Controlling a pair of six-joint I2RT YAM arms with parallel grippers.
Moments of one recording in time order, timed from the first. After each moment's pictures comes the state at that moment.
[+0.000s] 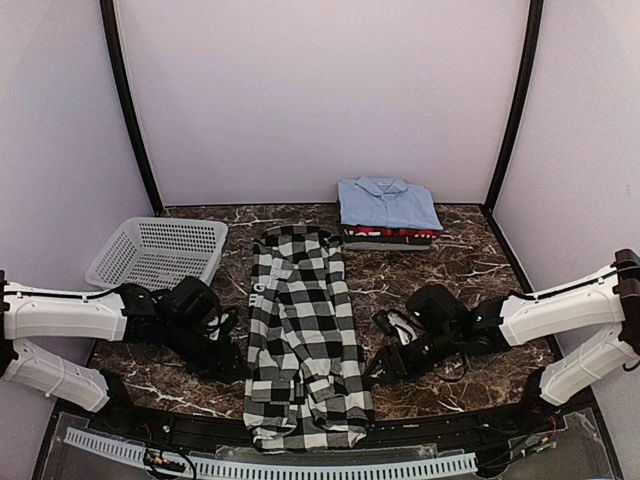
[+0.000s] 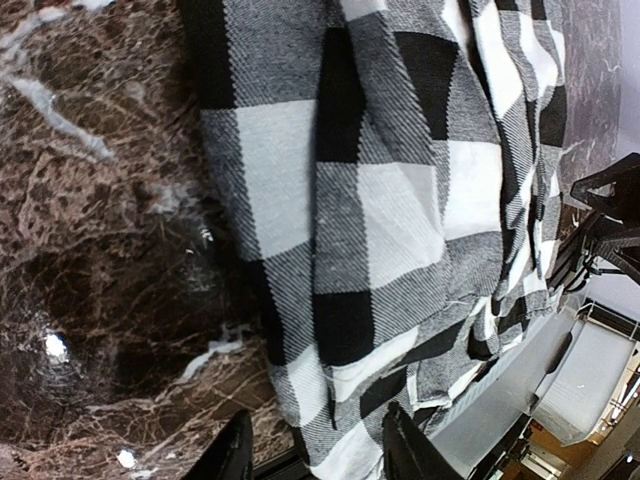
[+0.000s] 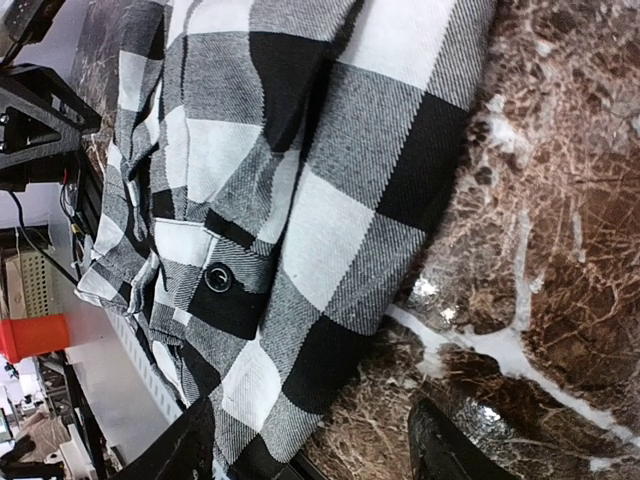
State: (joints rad) left arm -0.83 1.19 0.55 -0.49 0.40 -0.88; right arm 1.01 1.36 0.55 -0.11 -0.40 0.71
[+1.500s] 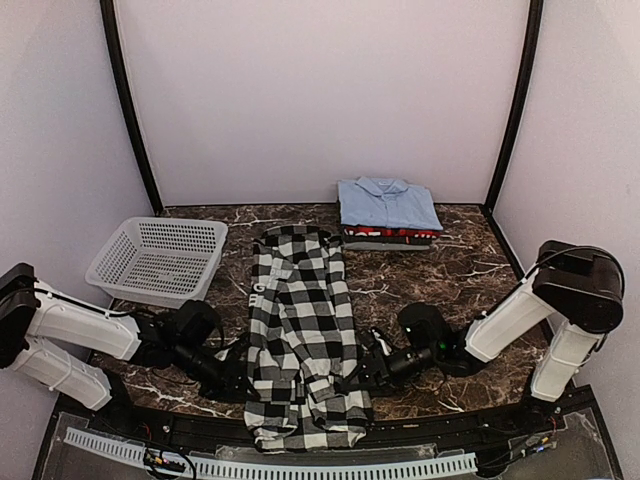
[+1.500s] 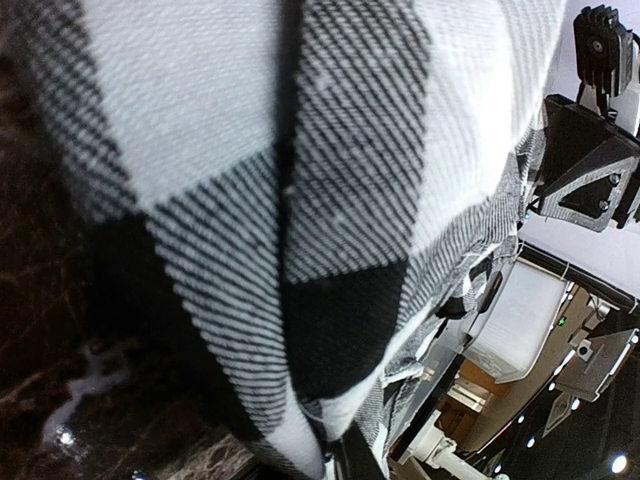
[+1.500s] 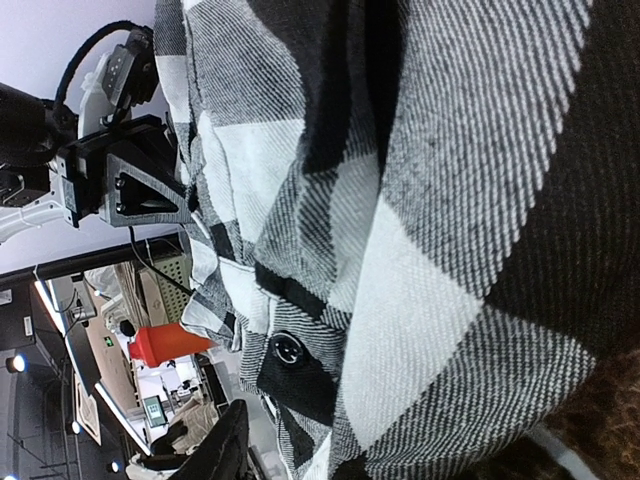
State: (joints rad) left arm -0.85 1.30 0.35 -0.04 0.68 -1.01; right arm 1.01 1.71 0.44 0.63 -0.68 1.13
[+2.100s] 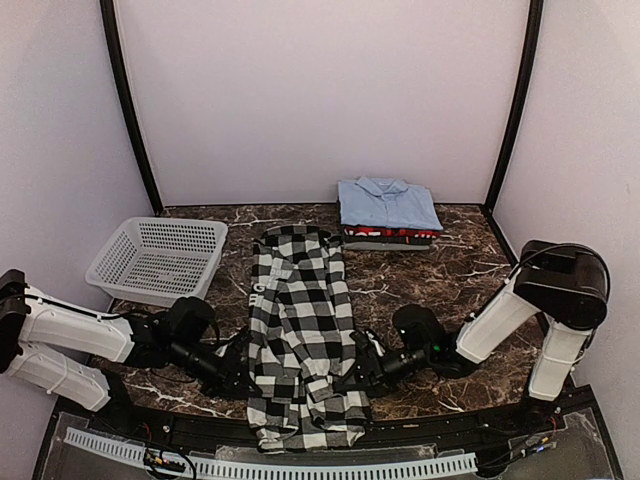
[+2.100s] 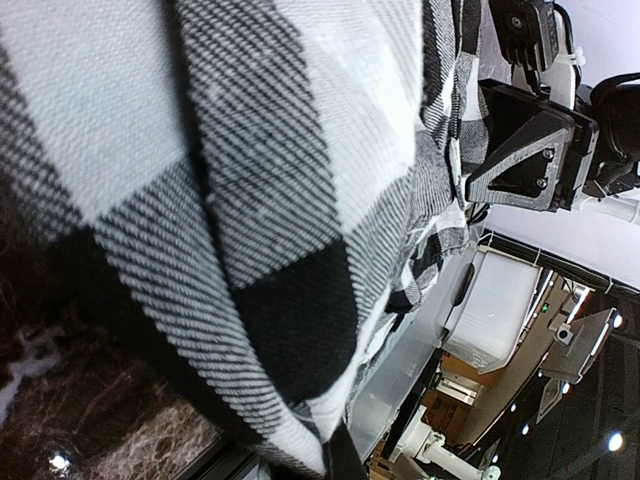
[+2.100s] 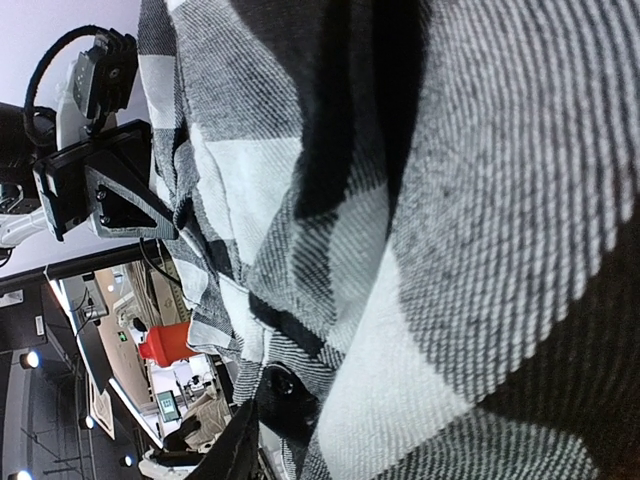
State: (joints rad) left arm -0.85 1.24 0.33 0.04 0.72 -1.04; right arm 1.01 1.80 0.46 0.73 -0.70 1.18
